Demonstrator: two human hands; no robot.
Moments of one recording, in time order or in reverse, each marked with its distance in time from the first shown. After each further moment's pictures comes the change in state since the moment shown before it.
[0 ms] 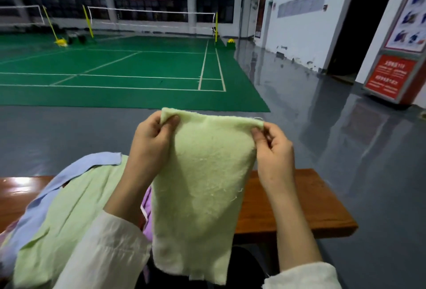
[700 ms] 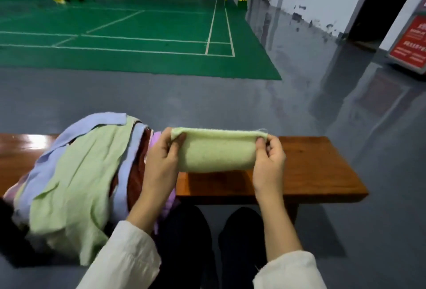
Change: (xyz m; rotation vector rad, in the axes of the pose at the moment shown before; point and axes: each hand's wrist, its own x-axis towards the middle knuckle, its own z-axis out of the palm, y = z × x) left_hand -0.084 -0.084 0.016 -0.041 0.015 -0.157; right_hand -0.056 0.081 0.034 0.097 0.115 0.255
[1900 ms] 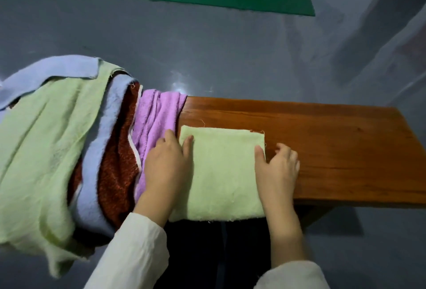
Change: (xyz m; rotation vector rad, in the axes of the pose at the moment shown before) left_hand 0.021 -0.153 0.043 0.982 -0.228 -0.384; right_hand 0.029 0.152 0.042 -0.885 -0.210 0.342
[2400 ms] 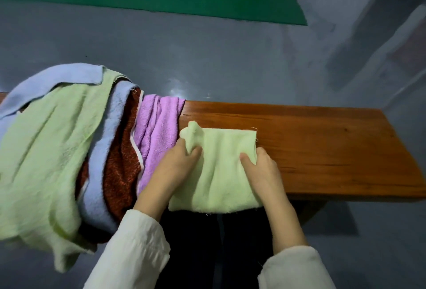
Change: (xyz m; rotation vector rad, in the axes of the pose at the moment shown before) left_hand -0.004 0.009 -0.015 -0.328 -0.402 -0.106; right_hand -0.004 -0.004 -0.007 0.023 -0.327 -0.054
